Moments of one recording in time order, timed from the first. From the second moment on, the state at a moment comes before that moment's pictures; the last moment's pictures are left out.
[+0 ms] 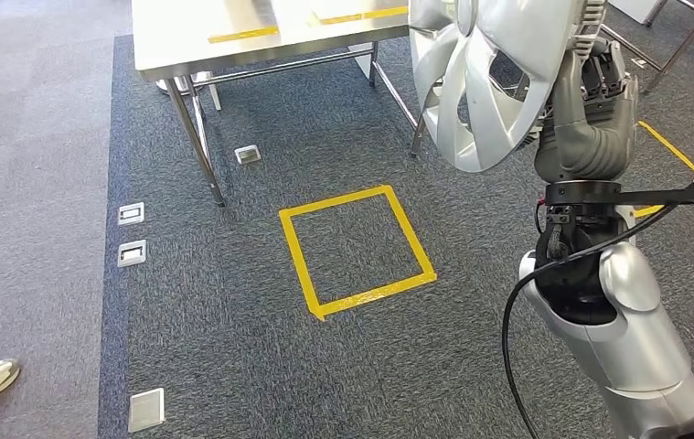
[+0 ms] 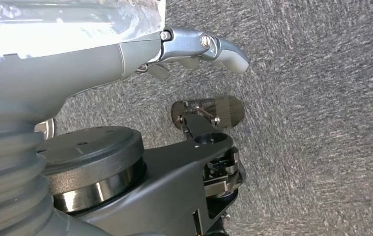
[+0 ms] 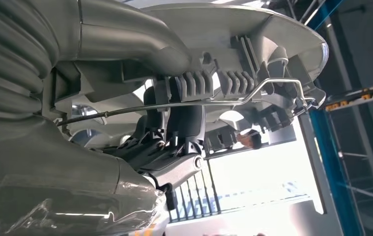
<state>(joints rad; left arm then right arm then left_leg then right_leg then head) -0.10 0.04 -1.21 -0.30 1.28 0.20 -0.26 -0.56 -0.39 0.53 -1.88 -0.78 -0.55 -0.17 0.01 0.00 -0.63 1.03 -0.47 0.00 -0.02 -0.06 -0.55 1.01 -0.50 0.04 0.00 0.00</state>
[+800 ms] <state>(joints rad) -0.10 0.04 -1.21 -0.30 1.29 0.22 -0.28 -0.56 -0.39 0.54 -1.80 -0.76 -0.53 -0.17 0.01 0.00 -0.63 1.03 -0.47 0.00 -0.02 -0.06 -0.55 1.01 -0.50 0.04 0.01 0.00</state>
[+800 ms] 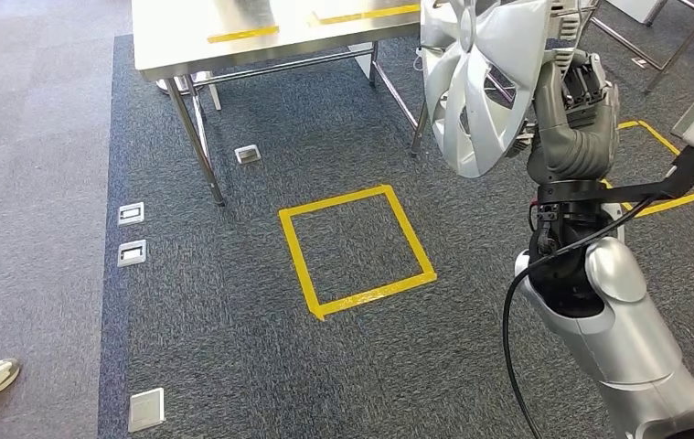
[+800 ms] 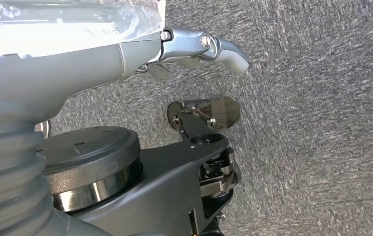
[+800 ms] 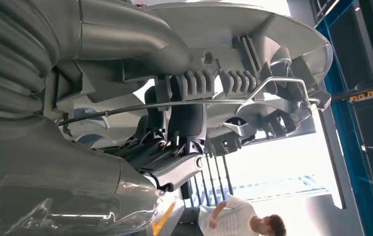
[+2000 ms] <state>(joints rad) -0.10 0.04 -1.21 -0.30 1.29 0.21 -0.25 -0.58 -0.38 0.57 -1.74 -0.75 -0.49 -0.16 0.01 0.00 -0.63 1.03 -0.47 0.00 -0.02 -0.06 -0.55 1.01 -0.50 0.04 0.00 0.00</state>
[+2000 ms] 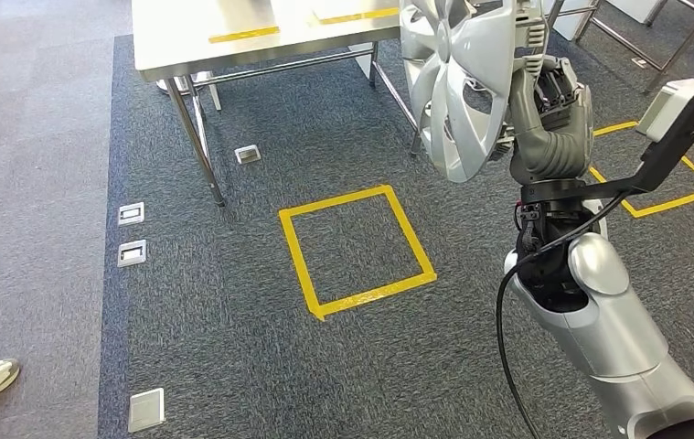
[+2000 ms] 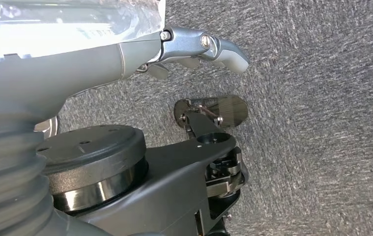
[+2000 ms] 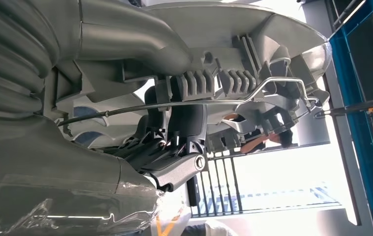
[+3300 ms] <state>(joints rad) -0.11 0.04 -1.22 -0.31 1.30 0.21 -0.25 -0.58 -0.36 0.57 -1.71 -0.76 -0.47 -0.18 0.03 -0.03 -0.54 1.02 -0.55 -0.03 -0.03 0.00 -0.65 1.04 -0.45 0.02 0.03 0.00</state>
